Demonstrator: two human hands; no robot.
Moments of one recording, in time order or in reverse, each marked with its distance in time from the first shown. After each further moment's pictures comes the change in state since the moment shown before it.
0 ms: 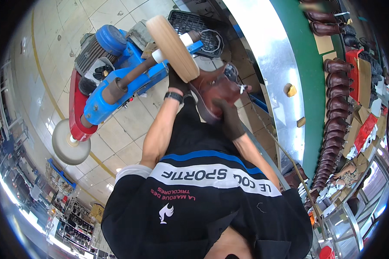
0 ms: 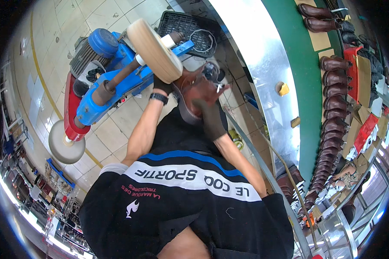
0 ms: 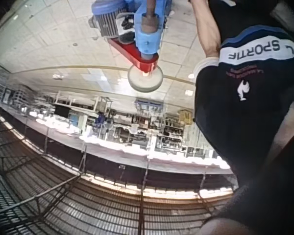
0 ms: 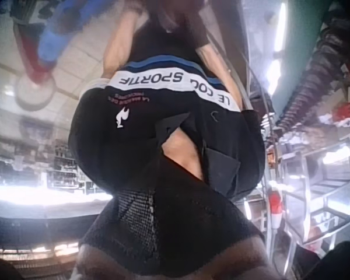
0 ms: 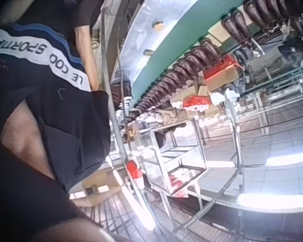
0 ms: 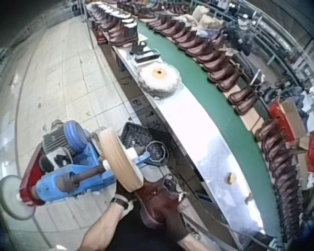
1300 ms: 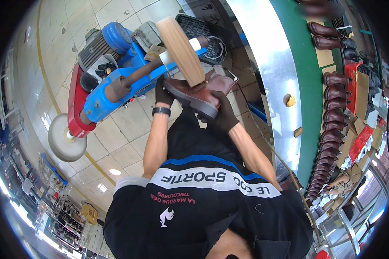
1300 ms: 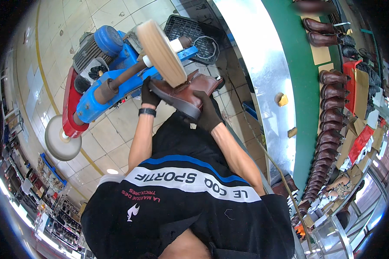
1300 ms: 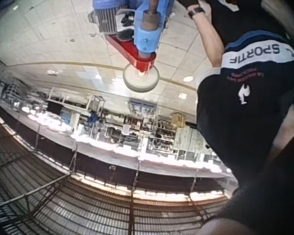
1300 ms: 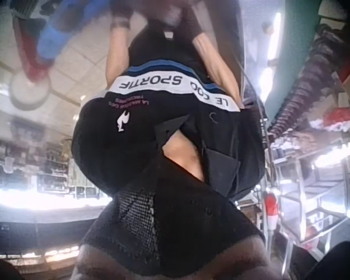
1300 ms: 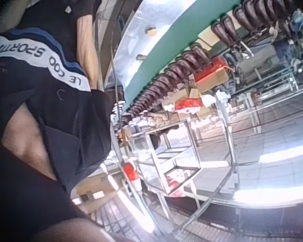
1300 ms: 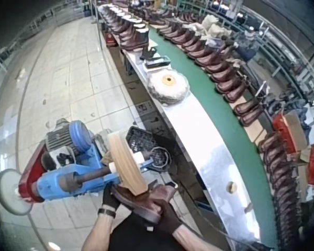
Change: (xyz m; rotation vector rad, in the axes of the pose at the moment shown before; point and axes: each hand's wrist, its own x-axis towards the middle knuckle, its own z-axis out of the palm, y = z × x) left_hand -0.015 0.030 -0.066 -0.240 0.185 -0.117; right_hand 0.050 0.015 0.012 0.789 -0.238 0.809
